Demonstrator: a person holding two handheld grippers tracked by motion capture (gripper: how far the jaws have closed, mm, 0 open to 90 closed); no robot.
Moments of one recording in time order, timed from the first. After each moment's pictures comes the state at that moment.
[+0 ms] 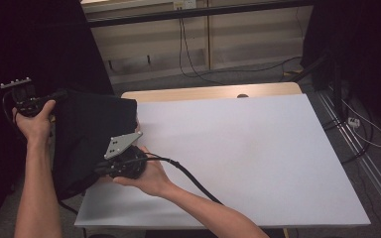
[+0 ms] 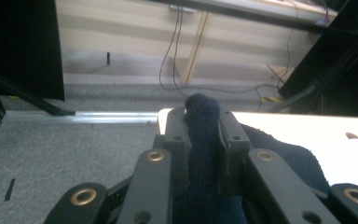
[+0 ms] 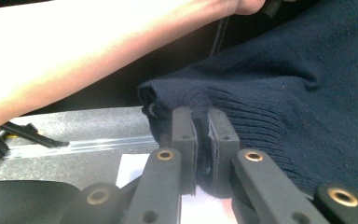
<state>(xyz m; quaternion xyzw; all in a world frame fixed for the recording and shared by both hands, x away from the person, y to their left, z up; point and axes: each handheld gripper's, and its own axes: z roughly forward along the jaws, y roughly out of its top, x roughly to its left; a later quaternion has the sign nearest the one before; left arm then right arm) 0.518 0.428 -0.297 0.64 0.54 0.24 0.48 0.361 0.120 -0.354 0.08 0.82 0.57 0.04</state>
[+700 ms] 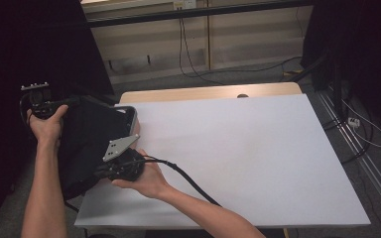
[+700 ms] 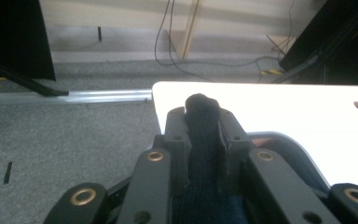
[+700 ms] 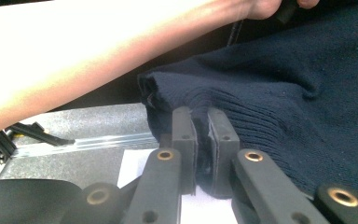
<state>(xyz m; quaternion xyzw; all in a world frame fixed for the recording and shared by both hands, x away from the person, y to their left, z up) 0.535 0.415 -0.322 0.68 0.54 0.21 0.45 0.363 0.129 -0.368 0.09 0.82 0.56 0.03</state>
